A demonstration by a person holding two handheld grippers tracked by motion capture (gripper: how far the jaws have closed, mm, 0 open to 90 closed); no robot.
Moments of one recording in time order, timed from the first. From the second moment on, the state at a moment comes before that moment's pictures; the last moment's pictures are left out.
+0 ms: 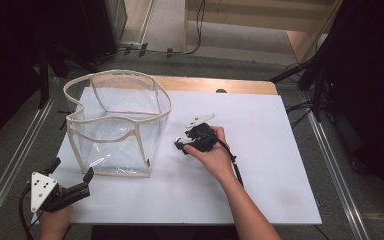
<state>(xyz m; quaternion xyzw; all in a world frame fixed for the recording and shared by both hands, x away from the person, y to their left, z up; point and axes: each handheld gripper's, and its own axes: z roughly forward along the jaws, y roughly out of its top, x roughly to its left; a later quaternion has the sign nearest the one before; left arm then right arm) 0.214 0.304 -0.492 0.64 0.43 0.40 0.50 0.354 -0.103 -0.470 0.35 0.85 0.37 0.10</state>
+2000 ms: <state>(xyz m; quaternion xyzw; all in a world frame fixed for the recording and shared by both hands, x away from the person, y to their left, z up) 0.214 0.304 -0.492 0.64 0.43 0.40 0.50 0.393 -0.102 -0.499 0.43 0.81 0.36 0.15</state>
